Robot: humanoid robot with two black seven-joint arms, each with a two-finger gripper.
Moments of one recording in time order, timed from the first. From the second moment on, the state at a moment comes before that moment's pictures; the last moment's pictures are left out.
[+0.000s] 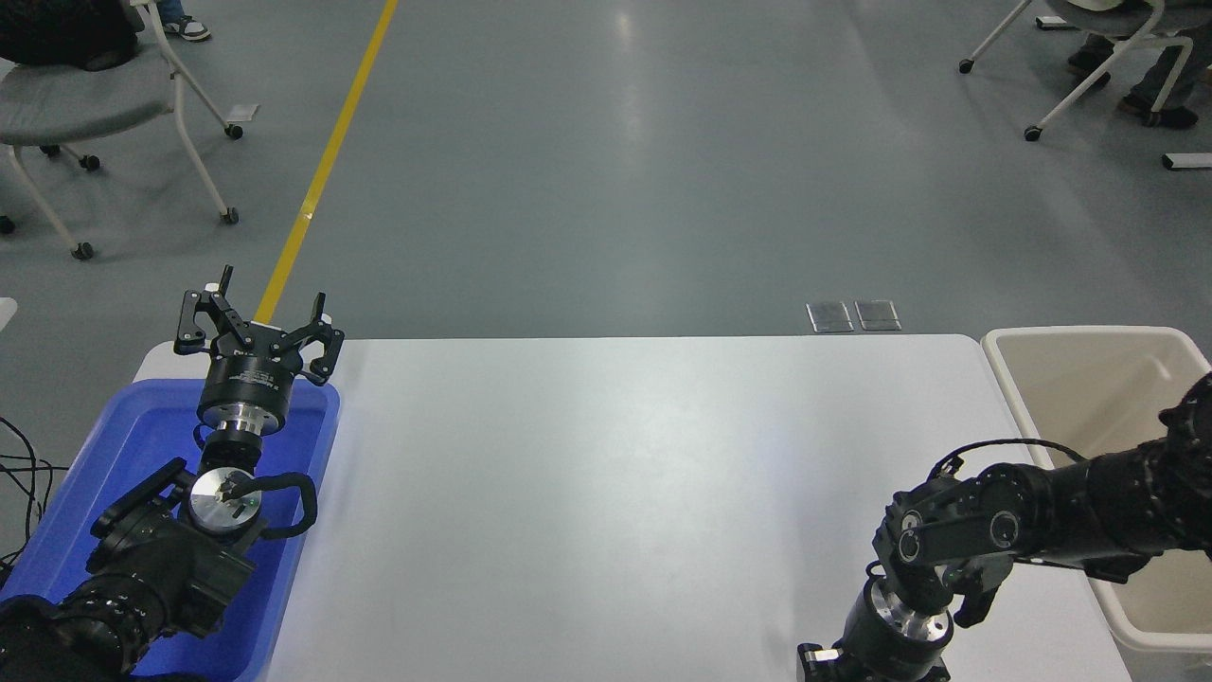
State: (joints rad) left arm -0.66 0.17 -0.93 -0.29 -0.24 -0.66 -0.40; right arm 1.21 -0.26 -0.87 1.19 -0.29 0.55 -0.17
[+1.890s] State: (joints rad) left arm -0.66 0.17 -0.93 -0.29 -0.24 -0.66 -0.40; right arm 2.26 -0.55 -1.11 1.44 -0.25 0.78 -0.25
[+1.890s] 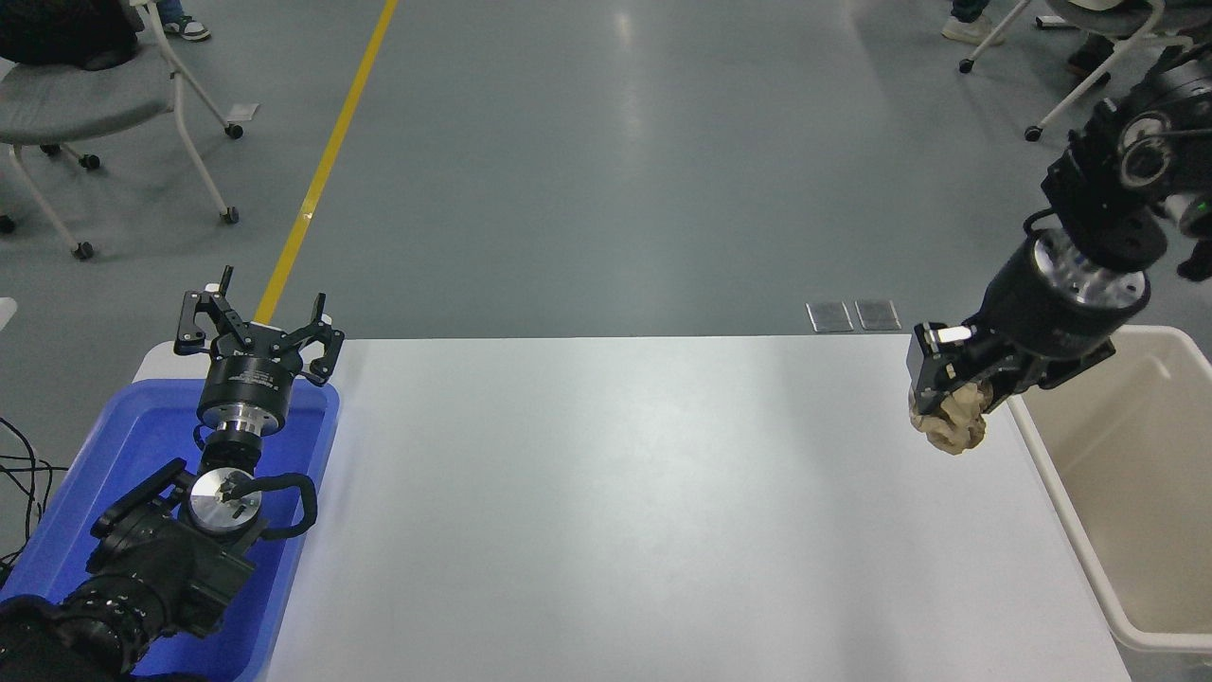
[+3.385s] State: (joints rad) left arm -0.66 0.17 -0.93 -0.29 -0.24 -0.66 -0.40; right arm 2.40 -0.85 -1.56 1.38 -0.35 0.79 -0.25
